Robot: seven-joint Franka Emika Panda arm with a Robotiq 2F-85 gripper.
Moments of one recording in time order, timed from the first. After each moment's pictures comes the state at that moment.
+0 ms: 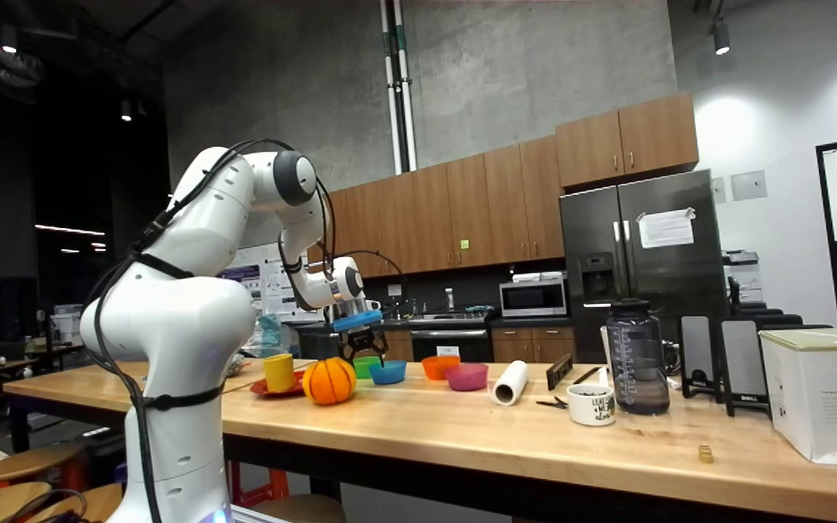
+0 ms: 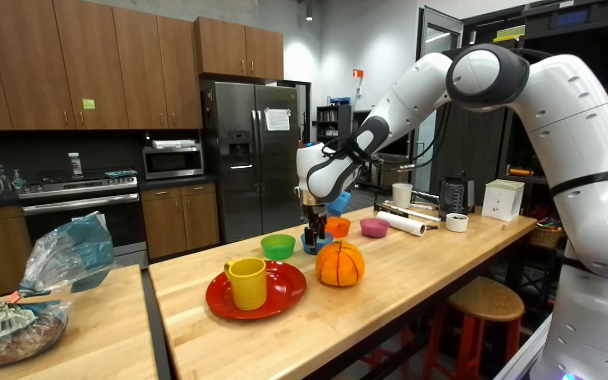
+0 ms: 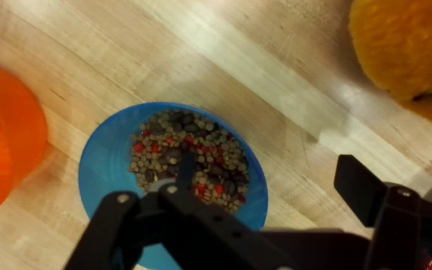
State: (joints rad) arm 0.15 0.46 0.09 -1.87 -0.29 2.36 -0.15
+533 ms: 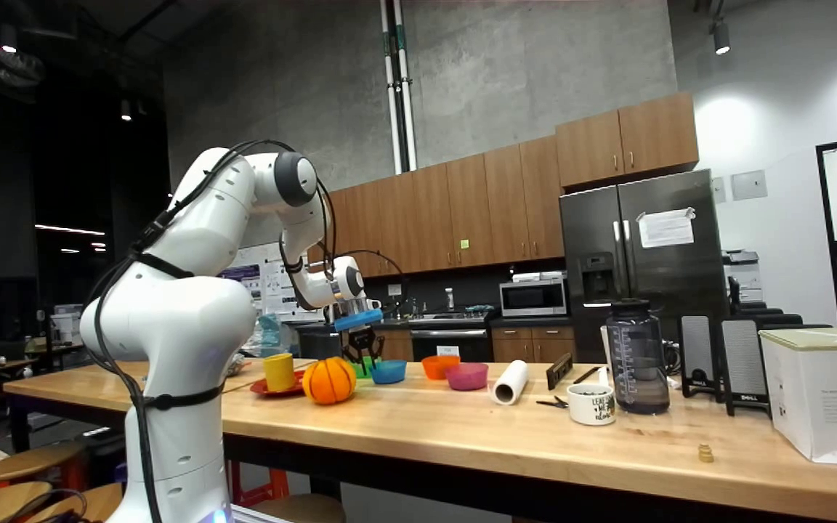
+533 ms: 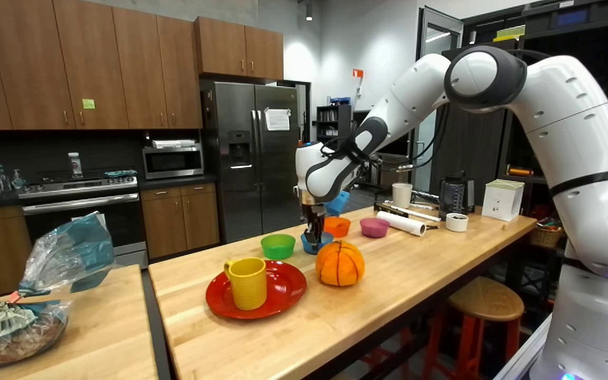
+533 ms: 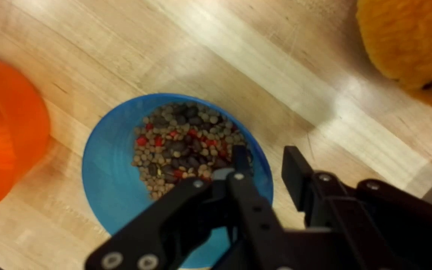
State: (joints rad) arm 0.16 0.47 0.09 -1.85 -0.29 2.36 -0.15
